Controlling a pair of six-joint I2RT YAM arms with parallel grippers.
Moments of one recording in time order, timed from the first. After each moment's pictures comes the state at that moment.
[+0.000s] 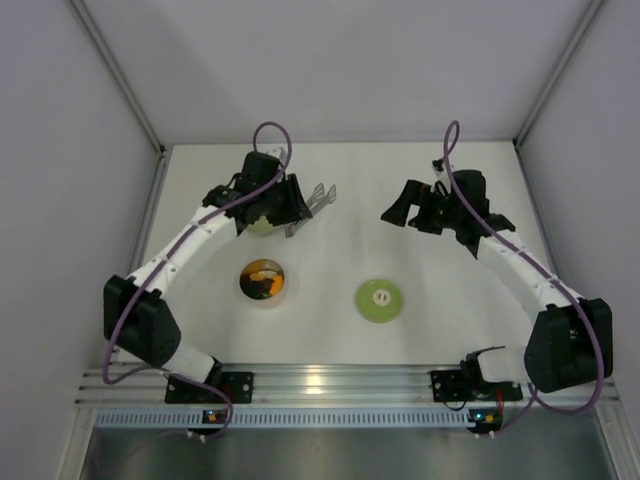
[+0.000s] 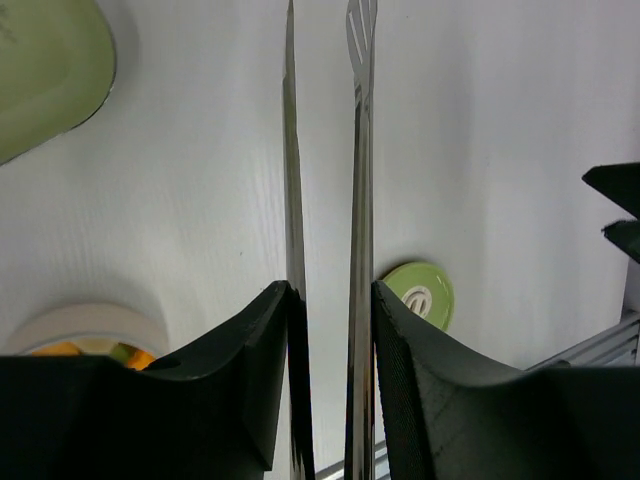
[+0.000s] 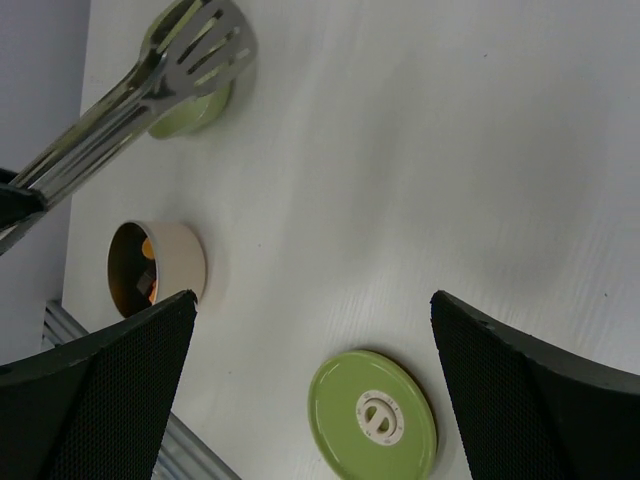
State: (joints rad) left arm -0.45 1.46 1.33 -0.62 0.14 -0.61; right arm 0.22 1.33 0.97 -0.23 -0.44 0.48
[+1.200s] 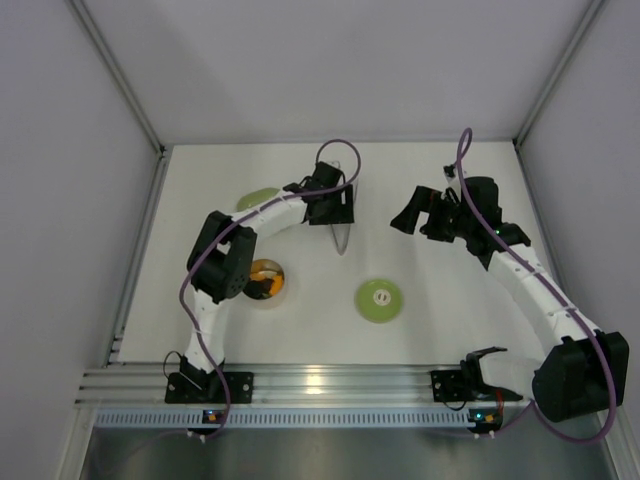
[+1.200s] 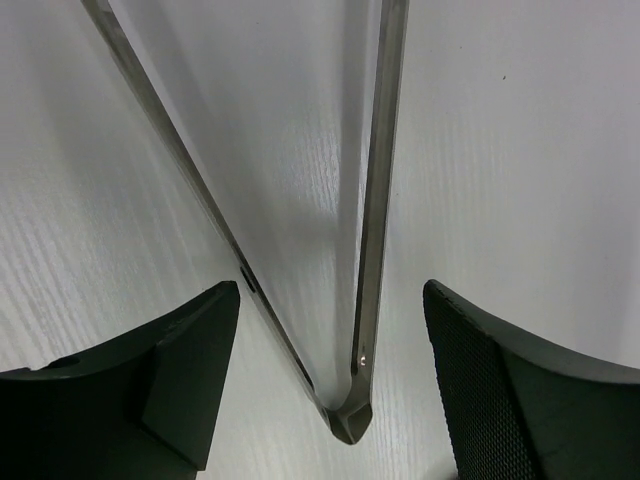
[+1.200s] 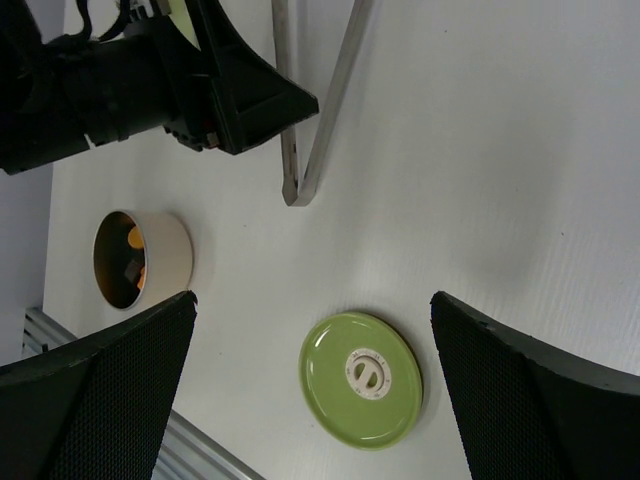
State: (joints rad) left arm -0.59 2.13 1.62 -0.36 -0.01 -0.54; right arm 0.21 1.17 0.94 -0.38 -0.37 0.46
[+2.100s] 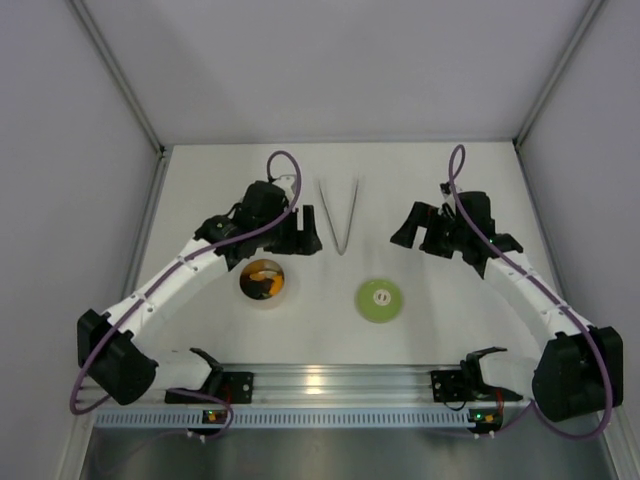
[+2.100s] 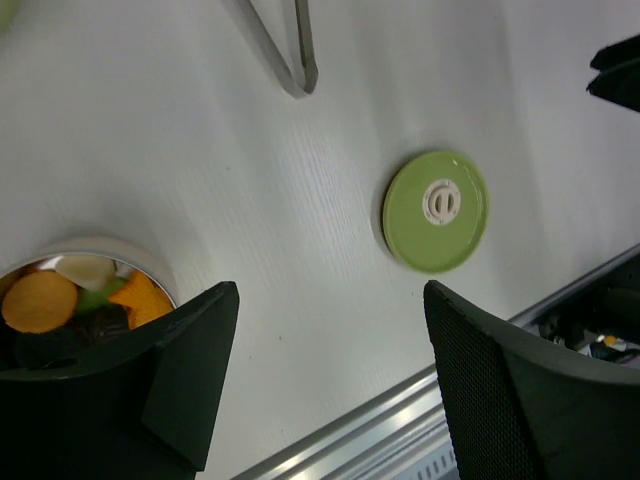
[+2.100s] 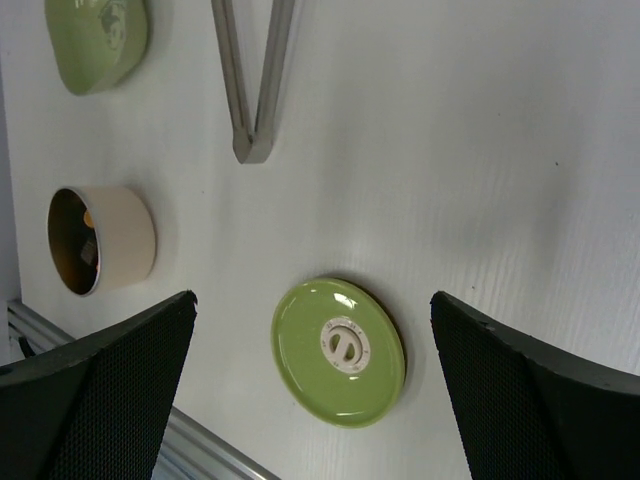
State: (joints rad) left arm -0.61 1.31 1.20 -0.63 0.08 -0.48; right arm 0.21 1.17 0.84 -0.36 -0.36 0.48
